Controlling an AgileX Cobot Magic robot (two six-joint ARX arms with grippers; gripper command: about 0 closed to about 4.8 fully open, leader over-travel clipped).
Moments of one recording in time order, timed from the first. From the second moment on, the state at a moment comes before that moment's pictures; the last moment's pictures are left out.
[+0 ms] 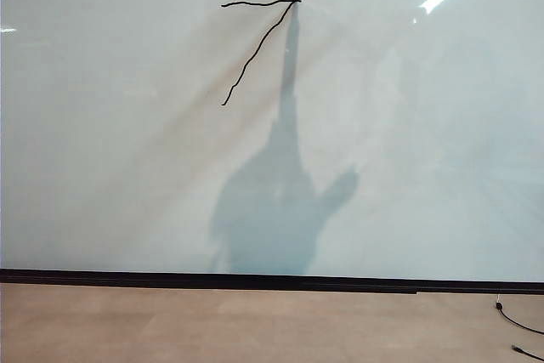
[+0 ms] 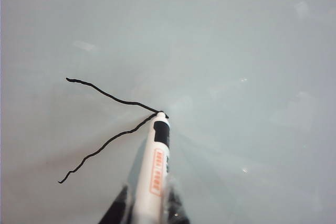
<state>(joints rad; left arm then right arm) 0.00 0.00 0.00 -0.15 0.02 -0.01 0.67 1.28 0.88 0.49 0.30 -0.26</state>
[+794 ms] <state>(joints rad) 0.00 0.00 0.00 -0.15 0.02 -0.01 0.77 1.65 0.81 0.78 0.19 -0.09</state>
